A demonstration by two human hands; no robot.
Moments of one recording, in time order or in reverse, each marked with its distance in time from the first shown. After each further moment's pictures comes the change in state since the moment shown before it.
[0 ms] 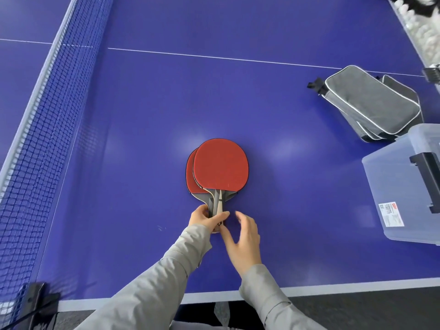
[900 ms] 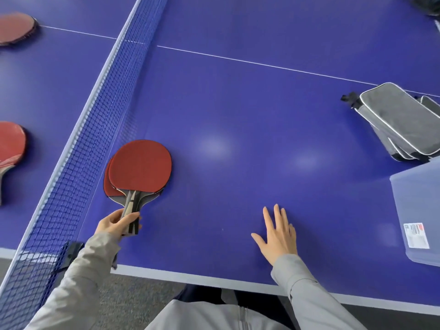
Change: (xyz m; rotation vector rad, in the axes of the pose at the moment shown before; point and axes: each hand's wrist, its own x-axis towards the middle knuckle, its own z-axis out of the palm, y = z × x) left_hand -0.051 -0.074 -0.238 -0.221 0.377 0.126; right_hand 0.022 0.039 -0.026 -0.875 -0.269 -0.122
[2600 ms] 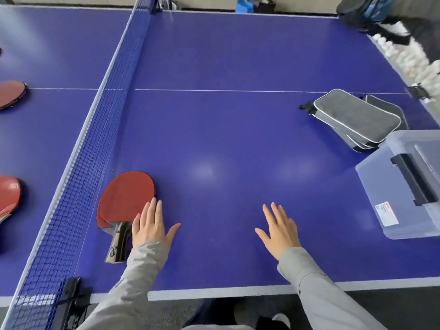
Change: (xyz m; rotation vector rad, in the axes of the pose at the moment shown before) left_hand -0.051 0.038 0.108 1.228 0.183 0.719; right_hand -0.014 0.026 -0.040 0.098 0.079 0.019
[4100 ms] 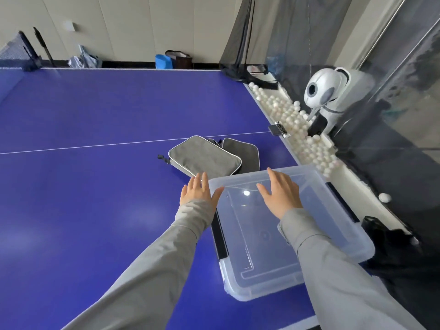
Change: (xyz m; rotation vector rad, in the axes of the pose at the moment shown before) left_hand 0.072 0.618 0.041 -0.130 -0.114 0.339; right_hand 0.064 0.448 -0.250 0.139 0.456 0.178
